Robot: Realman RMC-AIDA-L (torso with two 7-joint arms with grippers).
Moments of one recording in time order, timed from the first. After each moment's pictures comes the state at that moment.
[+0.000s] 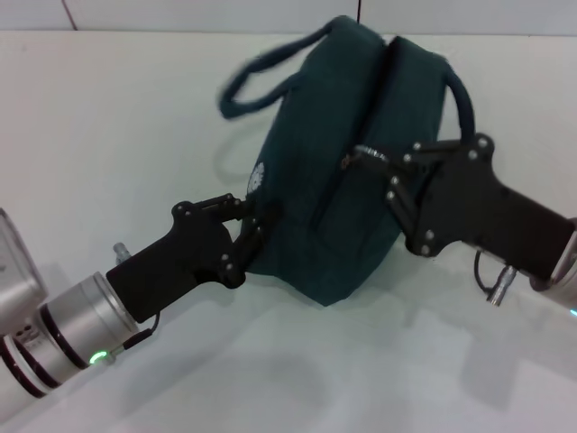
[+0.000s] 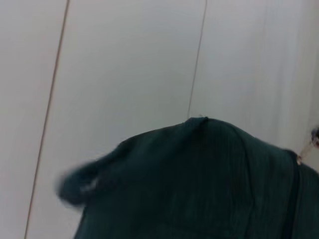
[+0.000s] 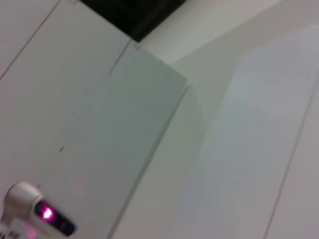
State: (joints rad) left arm -0.36 -2.10 1.54 0.13 0.72 1.51 -0.62; right arm 0.40 2.02 -2.05 -0.45 -0.26 -1.53 0.09
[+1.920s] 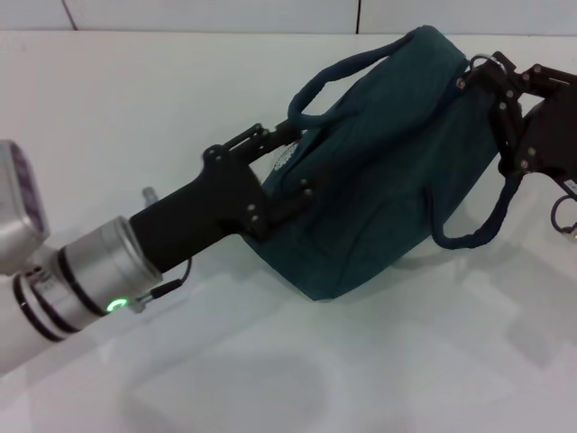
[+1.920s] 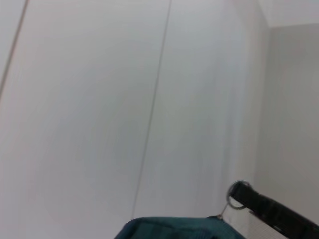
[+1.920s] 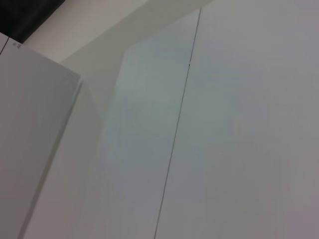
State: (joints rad) left arm -0.45 -2.10 1.54 0.19 0.72 1.59 -0.74; right arm 0.39 2.02 -1.83 -0.34 -0.21 -1.59 0.28
